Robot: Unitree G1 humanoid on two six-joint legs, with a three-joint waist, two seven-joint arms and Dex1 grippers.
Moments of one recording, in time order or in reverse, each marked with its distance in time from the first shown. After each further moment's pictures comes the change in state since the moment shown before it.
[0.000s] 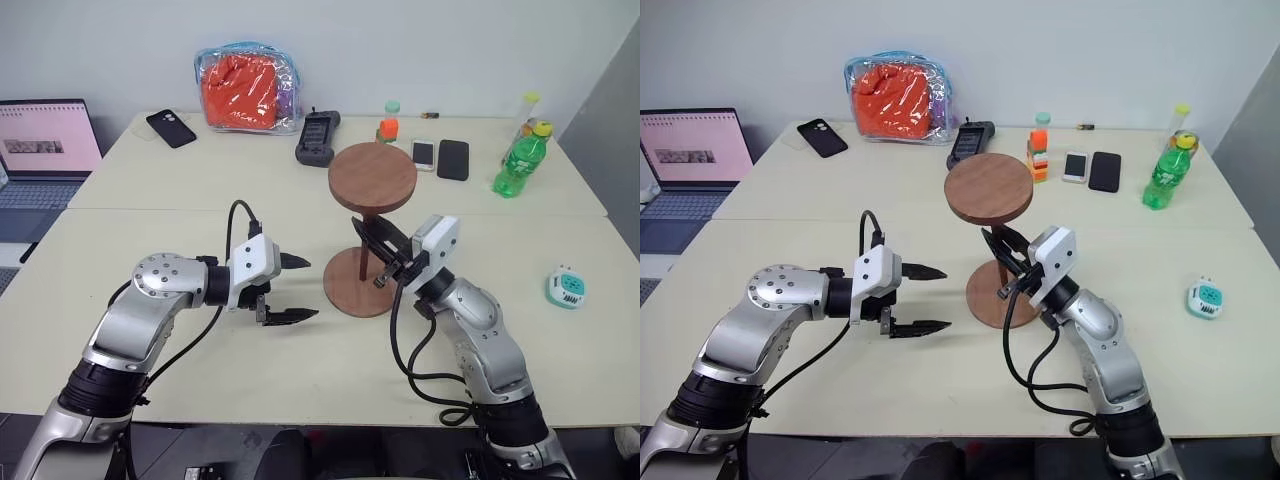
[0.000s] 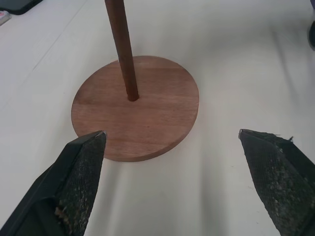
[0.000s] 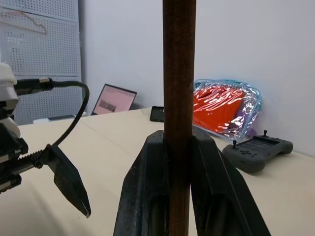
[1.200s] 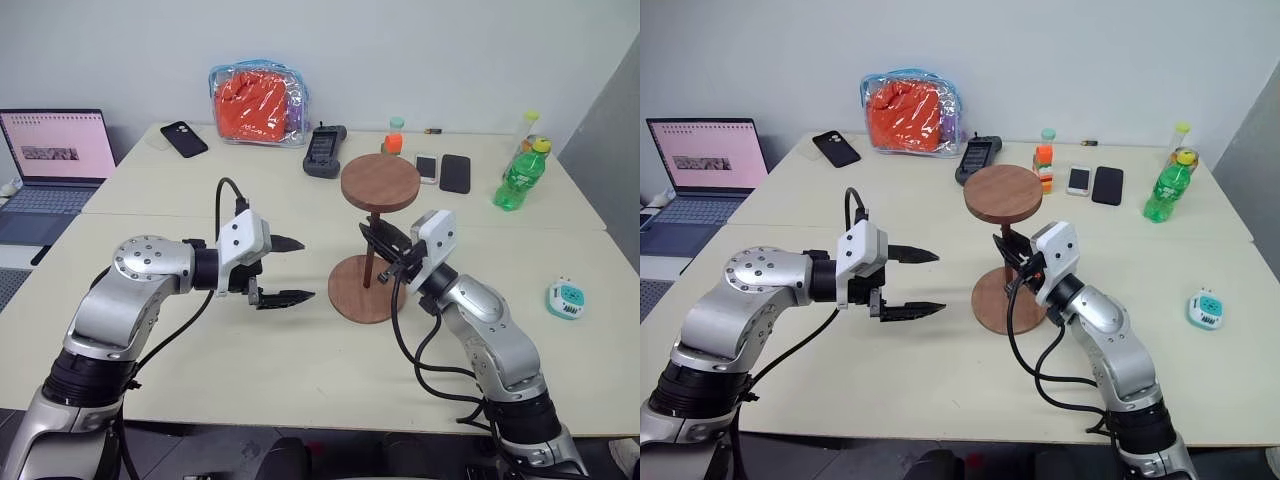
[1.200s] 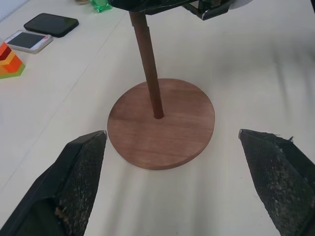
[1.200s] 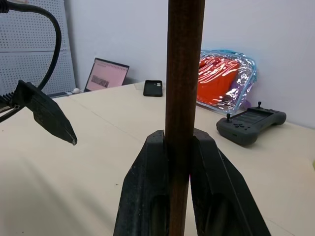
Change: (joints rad) left arm -0.057 0.035 0.053 -0.039 -0.065 0.103 0.016; right arm 0.002 -0.052 -0.004 -0.053 0.038 0.191 -0.063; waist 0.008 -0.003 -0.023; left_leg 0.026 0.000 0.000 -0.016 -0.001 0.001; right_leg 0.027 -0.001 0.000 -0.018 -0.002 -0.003
